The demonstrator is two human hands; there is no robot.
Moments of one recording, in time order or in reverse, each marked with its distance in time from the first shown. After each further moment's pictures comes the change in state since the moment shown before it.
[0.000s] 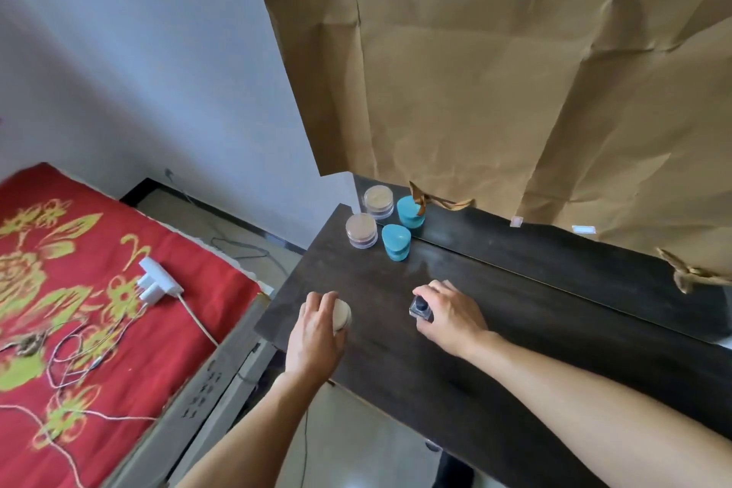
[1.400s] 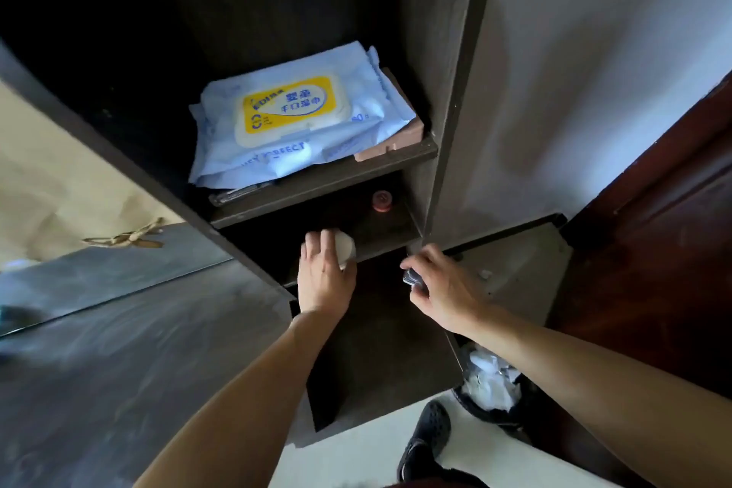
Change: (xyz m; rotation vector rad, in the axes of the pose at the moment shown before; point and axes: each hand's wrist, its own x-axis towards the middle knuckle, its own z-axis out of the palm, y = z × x) left_hand -0.198 0.581 0.281 -0.175 -0.216 0.689; right_hand -0.505 0.411 -0.145 0.029 0.423 0.593
